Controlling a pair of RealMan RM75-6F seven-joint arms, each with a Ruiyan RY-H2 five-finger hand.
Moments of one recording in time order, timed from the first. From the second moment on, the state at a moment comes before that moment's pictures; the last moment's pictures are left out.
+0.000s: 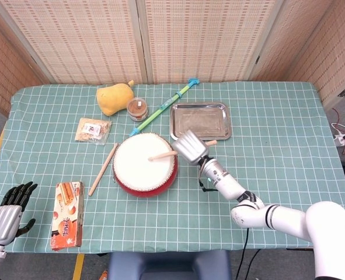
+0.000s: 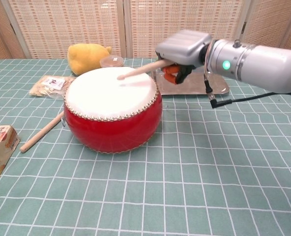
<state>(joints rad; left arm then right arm) -0.10 -1.21 0.02 -1.44 1.52 1.41 -0.08 1.03 -1.59 0.21 -1.26 -1.17 0.87 -0.53</state>
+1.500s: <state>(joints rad) -0.10 -1.21 0.02 -1.43 1.53 1.42 -0.09 1.02 -1.60 0.25 -1.26 -1.15 0.91 -0.38</state>
